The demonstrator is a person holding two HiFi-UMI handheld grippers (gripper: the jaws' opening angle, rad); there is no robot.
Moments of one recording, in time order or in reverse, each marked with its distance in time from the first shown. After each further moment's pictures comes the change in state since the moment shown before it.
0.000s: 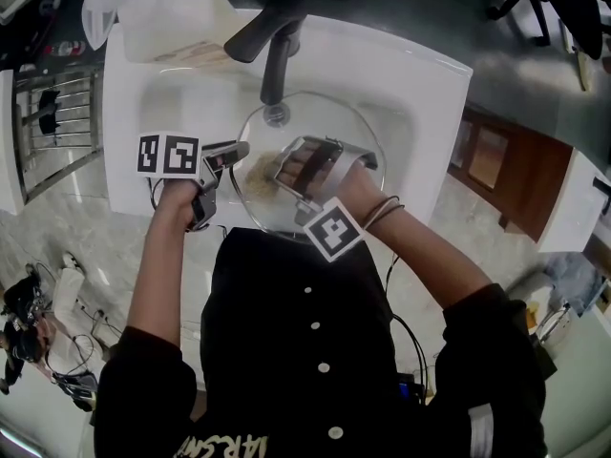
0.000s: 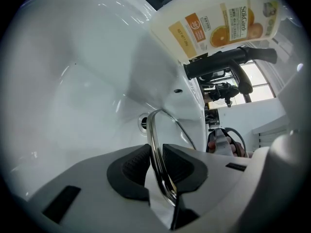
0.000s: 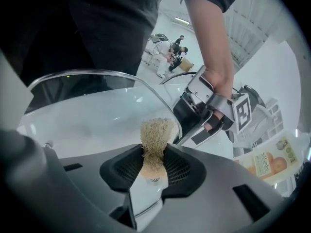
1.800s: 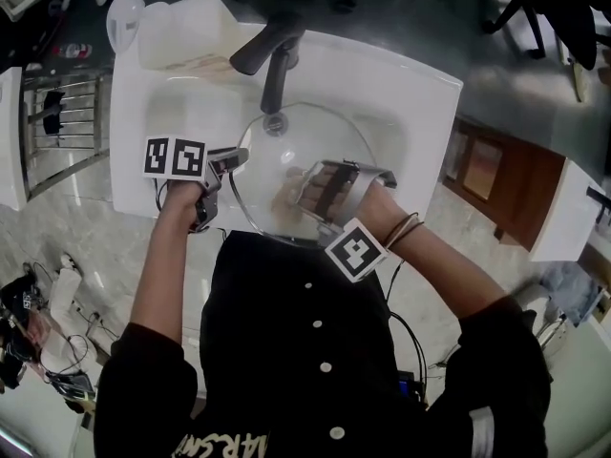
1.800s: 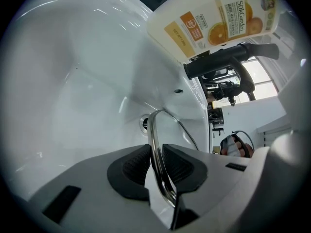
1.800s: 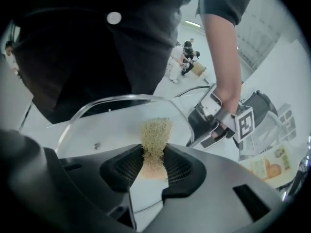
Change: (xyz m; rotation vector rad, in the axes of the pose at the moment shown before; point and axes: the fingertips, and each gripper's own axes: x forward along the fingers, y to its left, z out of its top) left arm -0.002 -0.001 0.000 0.010 0.000 0.052; right arm -0.053 0.028 0.012 -0.029 -0.048 0.112
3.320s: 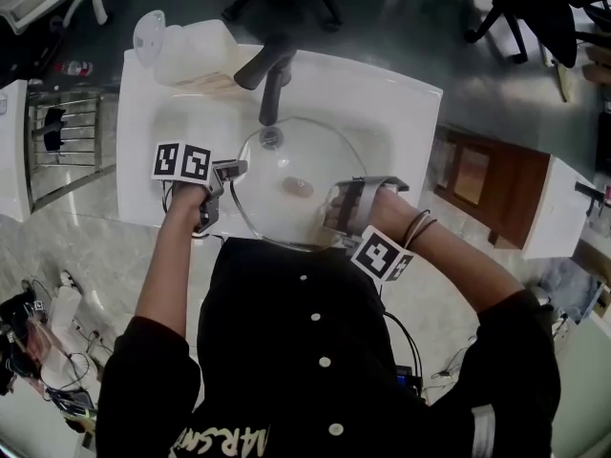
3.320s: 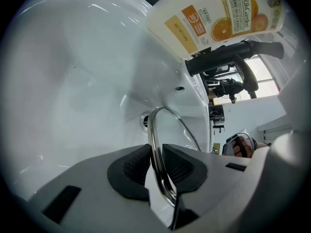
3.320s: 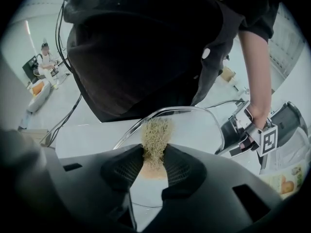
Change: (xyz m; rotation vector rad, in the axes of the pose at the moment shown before) left arm 0.003 0.003 -0.004 0.004 0.049 0.012; right arm -0.050 0.082 -0.016 -0.290 0.019 0.367
